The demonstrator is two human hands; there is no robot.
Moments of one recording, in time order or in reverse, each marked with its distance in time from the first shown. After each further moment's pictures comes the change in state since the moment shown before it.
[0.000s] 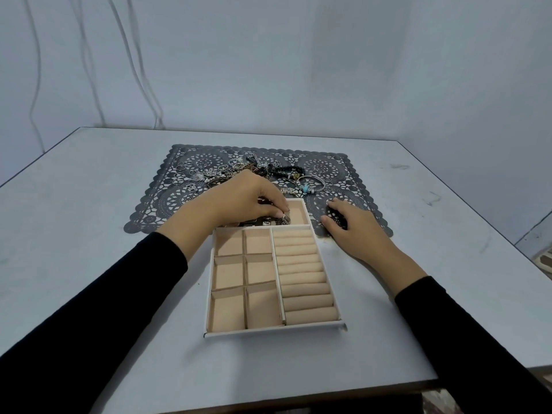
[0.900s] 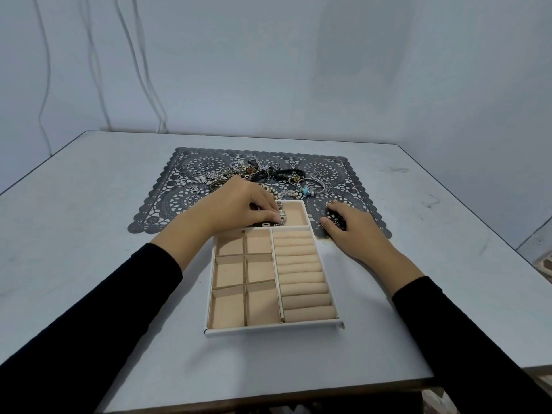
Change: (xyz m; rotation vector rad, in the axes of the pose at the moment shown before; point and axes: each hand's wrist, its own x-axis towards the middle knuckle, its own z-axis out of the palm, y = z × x) left_hand -0.017 -0.003 0.005 0.036 0.131 0.041; right_hand -0.002 -0.004 -0.003 0.005 -0.003 0.014
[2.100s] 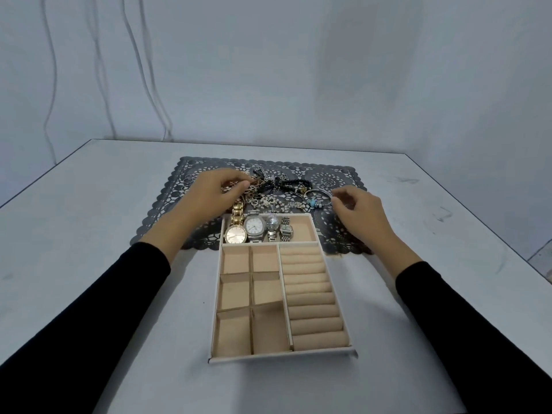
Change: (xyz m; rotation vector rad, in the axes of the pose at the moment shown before) left_hand 0.001 -0.052 -0.023 -0.061 0.304 -0.308; right_hand 0.052 -0.006 -0.008 0.219 0.224 -0.022
